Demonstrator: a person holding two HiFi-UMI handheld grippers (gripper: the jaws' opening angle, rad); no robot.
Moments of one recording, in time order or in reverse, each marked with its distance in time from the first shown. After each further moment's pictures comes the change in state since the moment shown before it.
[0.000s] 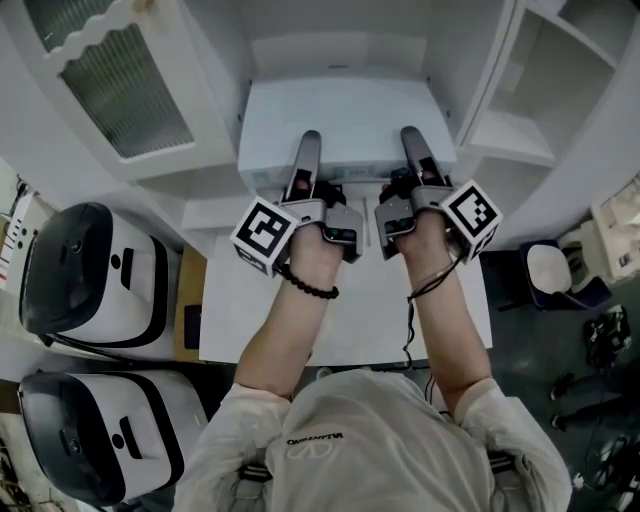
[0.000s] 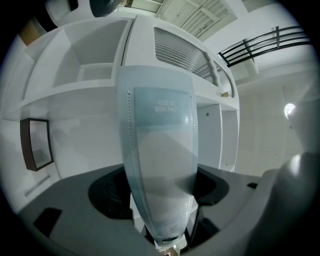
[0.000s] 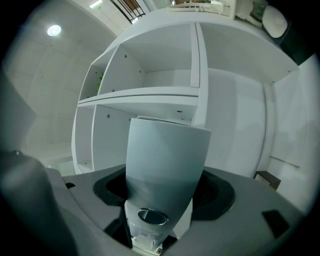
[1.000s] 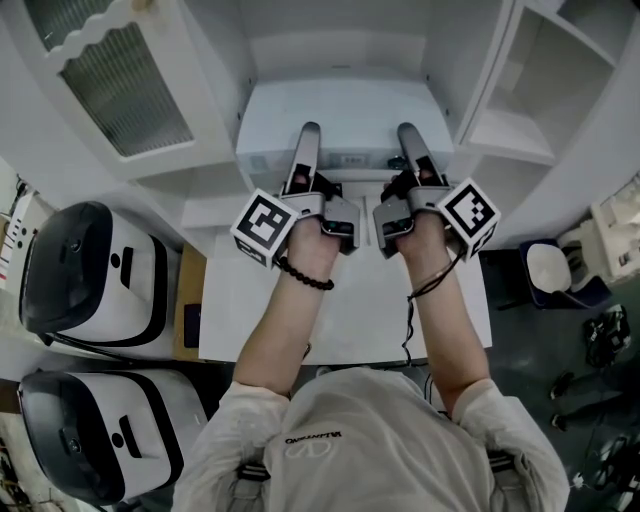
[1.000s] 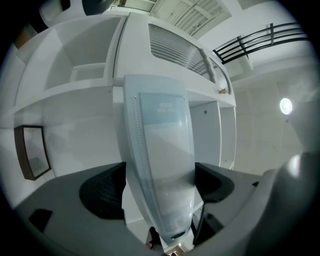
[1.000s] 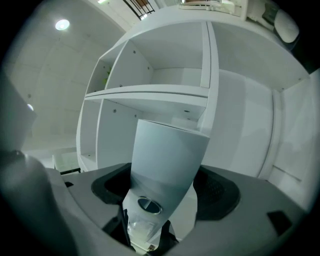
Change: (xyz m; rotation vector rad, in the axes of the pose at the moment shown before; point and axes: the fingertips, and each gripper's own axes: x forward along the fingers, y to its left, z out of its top) left arm 0.009 0.003 0.006 0.055 0.005 -0.022; right arm 0.004 0.009 -0.006 -0.078 0.030 0.047
